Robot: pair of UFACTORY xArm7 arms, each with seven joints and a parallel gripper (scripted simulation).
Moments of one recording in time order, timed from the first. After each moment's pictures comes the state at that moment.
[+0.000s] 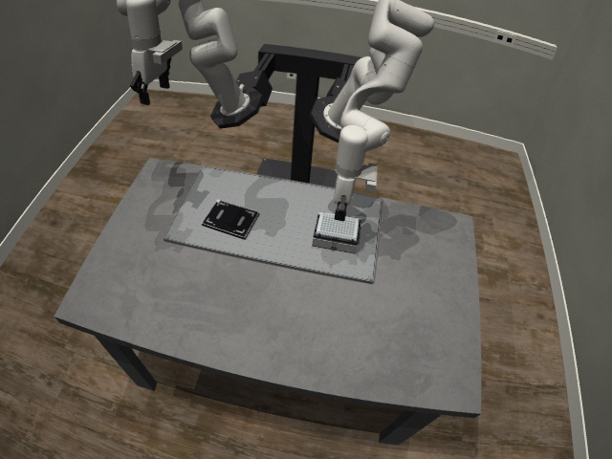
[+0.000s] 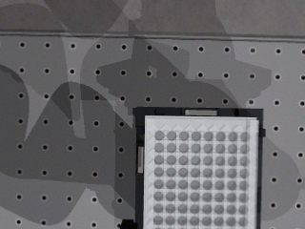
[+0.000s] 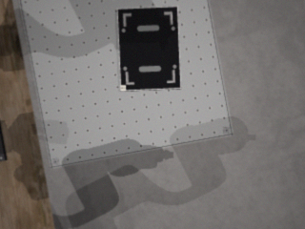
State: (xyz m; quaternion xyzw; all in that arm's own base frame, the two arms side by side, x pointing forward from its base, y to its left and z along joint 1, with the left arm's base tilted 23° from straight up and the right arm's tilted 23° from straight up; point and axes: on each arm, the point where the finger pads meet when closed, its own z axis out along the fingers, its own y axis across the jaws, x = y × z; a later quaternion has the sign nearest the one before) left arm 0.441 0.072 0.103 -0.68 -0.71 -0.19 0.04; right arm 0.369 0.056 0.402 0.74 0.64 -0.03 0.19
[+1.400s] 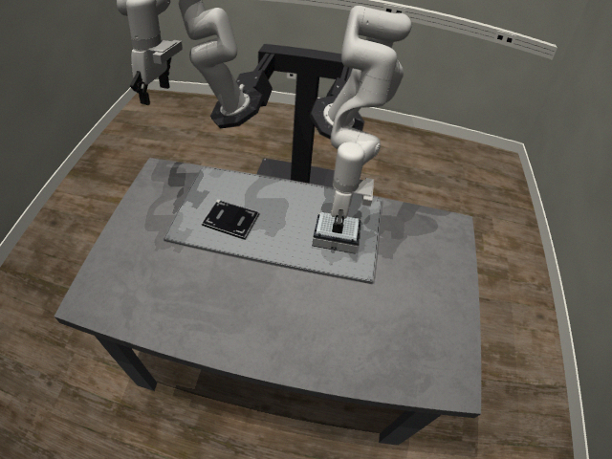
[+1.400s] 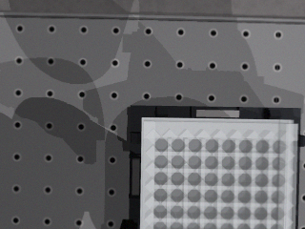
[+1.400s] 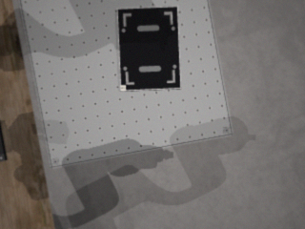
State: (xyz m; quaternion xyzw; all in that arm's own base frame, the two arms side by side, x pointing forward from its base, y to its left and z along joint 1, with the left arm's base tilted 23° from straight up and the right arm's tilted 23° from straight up) left arm 0.452 0.091 0.048 -0.68 -0.71 -0.19 0.04; right arm 0.369 0.056 0.402 0.74 0.64 -0.03 0.19
